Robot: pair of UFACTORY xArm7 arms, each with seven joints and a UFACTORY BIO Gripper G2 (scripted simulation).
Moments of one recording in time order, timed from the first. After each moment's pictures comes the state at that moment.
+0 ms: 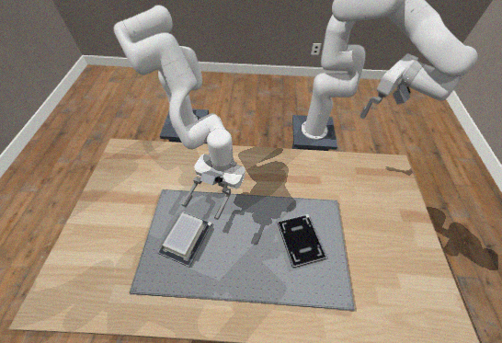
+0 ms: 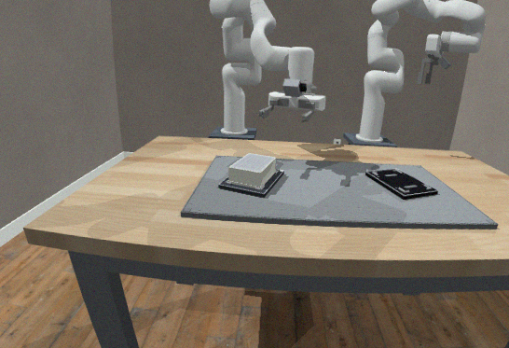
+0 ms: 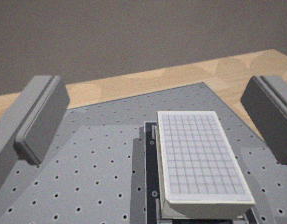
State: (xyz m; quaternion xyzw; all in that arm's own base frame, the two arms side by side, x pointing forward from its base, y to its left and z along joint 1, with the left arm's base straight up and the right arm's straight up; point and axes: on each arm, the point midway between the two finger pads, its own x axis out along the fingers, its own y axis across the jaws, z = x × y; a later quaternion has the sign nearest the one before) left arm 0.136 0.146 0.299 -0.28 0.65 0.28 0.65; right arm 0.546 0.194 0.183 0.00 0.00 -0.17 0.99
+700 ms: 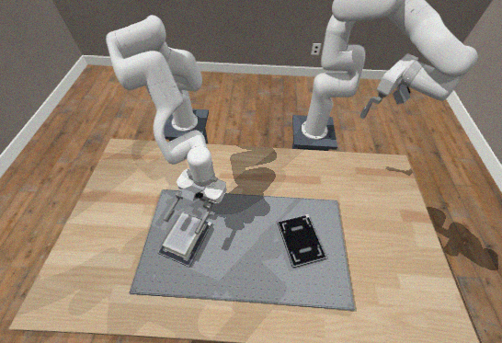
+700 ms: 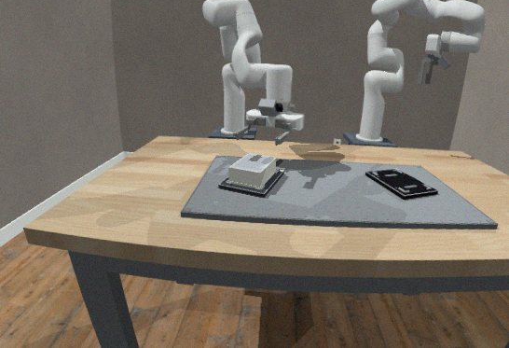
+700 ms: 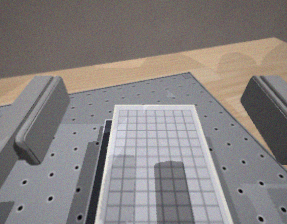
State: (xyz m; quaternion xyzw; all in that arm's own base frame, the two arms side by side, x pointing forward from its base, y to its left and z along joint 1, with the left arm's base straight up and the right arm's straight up) left arm 0.136 0.146 0.299 -0.28 0.65 0.28 0.65; right arm 0.574 0.130 0.129 0.00 0.00 -0.17 0.99
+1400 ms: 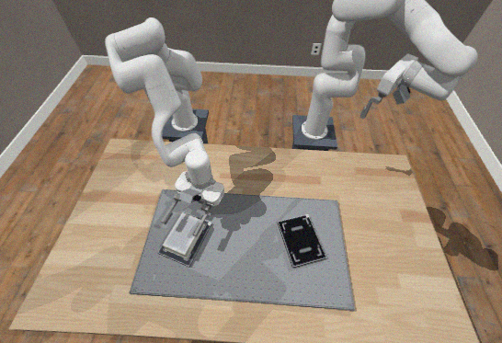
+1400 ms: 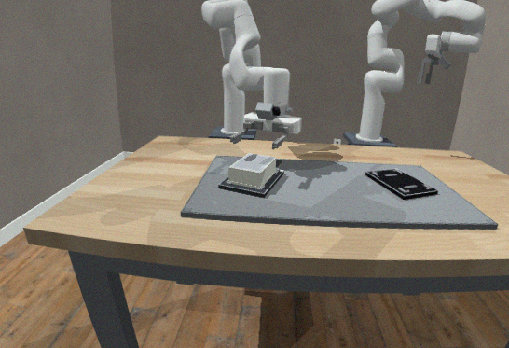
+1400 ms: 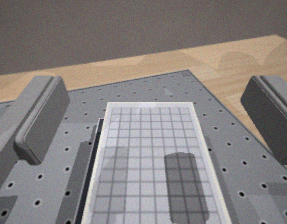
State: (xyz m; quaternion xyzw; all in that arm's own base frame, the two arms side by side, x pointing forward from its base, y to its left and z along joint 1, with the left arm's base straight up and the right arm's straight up) left arm 0.136 0.146 0.299 -0.28 0.65 0.28 0.65; right arm 0.578 0.123 0.119 0.00 0.00 -0.17 0.99
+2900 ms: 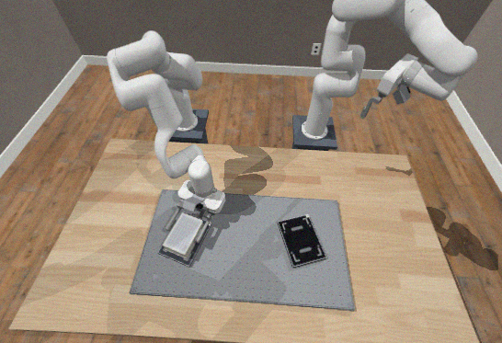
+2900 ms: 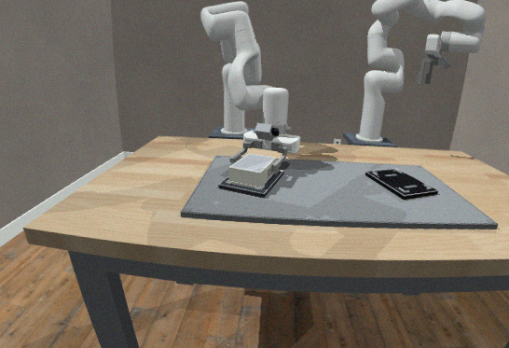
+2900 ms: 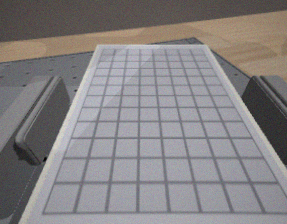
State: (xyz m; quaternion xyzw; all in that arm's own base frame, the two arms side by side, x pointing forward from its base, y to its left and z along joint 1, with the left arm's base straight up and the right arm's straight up) left arm 0.136 0.146 0.299 -0.28 0.65 0.28 0.65; right arm 0.578 0.123 0.062 0.00 0.00 -0.17 0.99
